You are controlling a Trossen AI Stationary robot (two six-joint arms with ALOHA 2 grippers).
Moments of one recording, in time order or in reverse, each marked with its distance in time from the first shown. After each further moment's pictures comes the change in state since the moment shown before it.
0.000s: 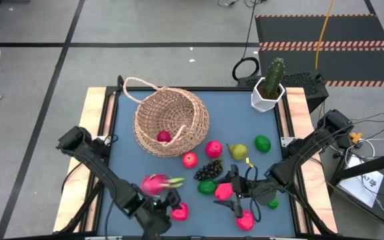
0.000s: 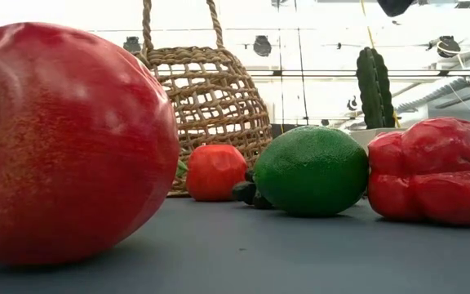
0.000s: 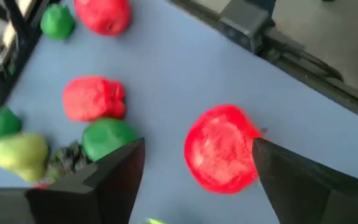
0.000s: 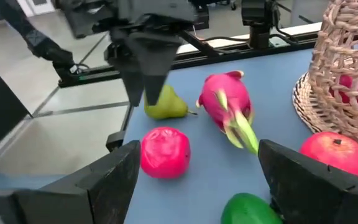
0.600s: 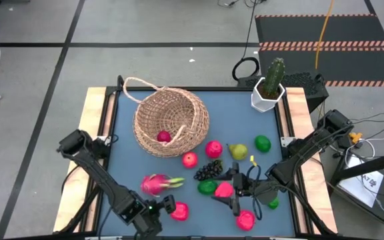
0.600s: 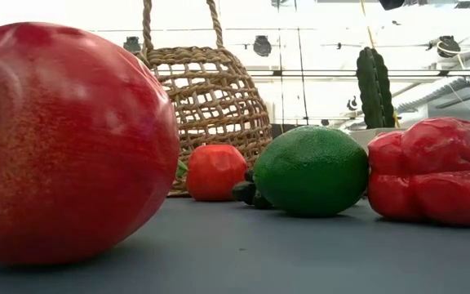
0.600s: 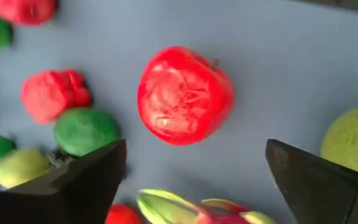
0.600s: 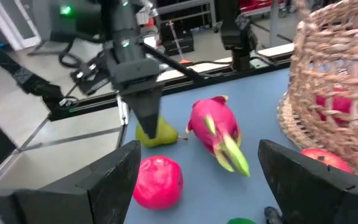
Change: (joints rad) left arm -0.053 0.033 0.002 -0.191 -0.026 0.233; right arm 0.000 0.001 0.000 0.080 0.106 0.003
